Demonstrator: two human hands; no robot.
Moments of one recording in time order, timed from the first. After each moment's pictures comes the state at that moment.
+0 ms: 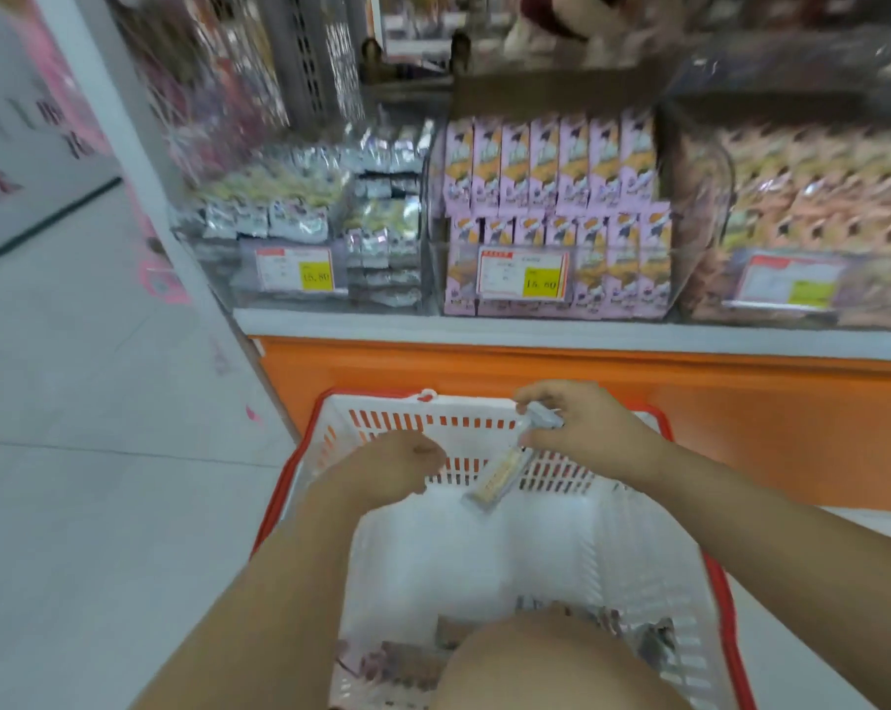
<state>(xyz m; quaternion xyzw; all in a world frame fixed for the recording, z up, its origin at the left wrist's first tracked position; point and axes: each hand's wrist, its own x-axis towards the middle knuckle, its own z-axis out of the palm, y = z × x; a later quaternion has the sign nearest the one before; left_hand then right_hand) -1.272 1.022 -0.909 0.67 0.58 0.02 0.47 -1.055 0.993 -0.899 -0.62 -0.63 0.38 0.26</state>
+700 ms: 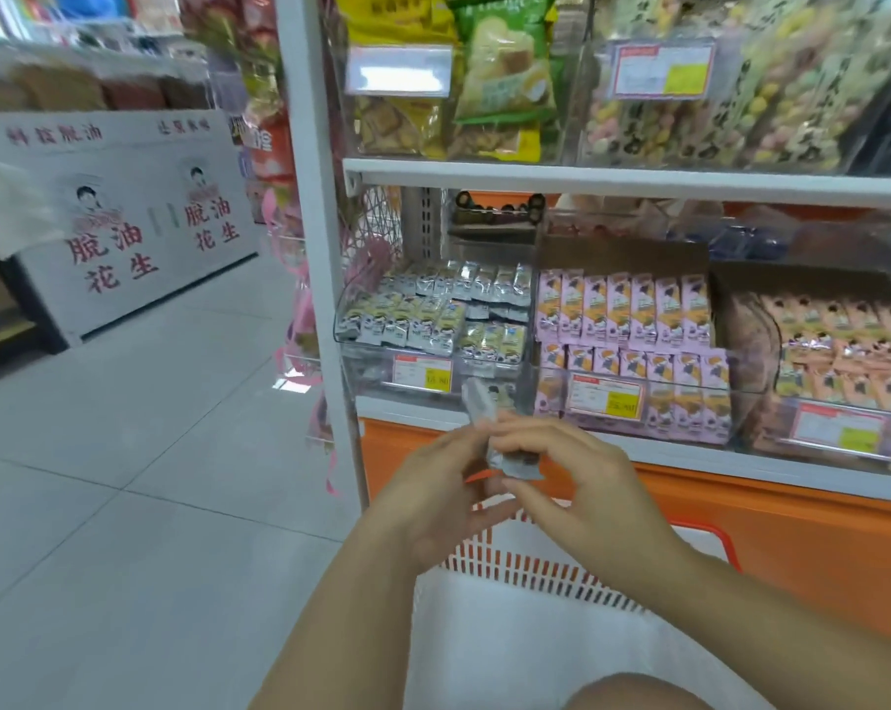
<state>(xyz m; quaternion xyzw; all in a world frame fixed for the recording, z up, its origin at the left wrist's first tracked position) -1.315 0.977 -0.796 0.36 0.42 0.40 0.73 -1.166 0.951 -0.797 -0.41 -0.79 0.12 0.43</state>
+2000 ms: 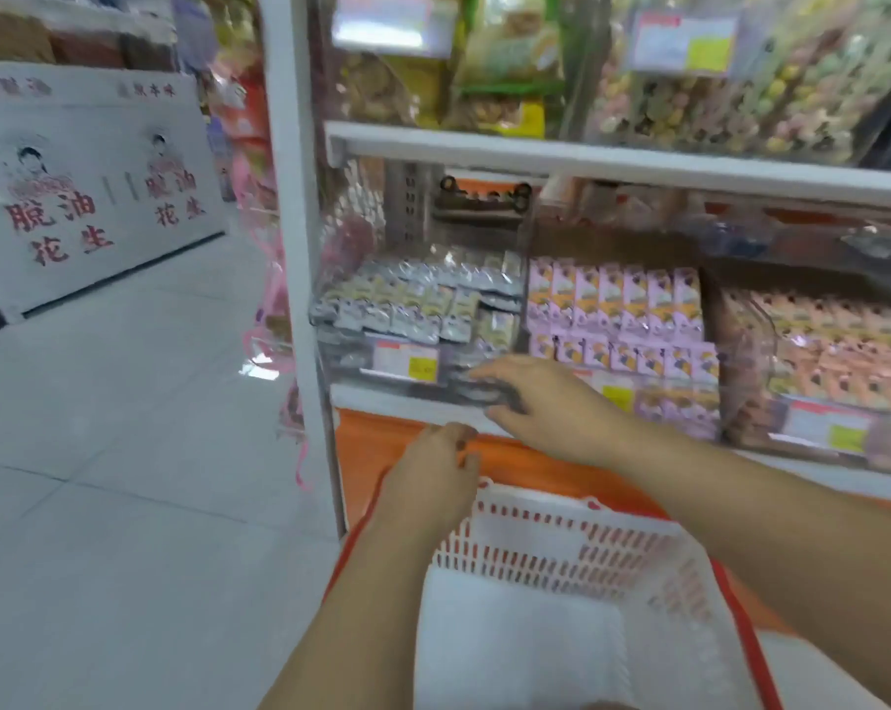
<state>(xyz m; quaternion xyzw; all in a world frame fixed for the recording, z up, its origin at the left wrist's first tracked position) -1.306 1.023 -0.845 0.72 0.59 0.26 0.27 -1.160 1.039 -0.778 -0.53 -0.83 0.10 0.15</state>
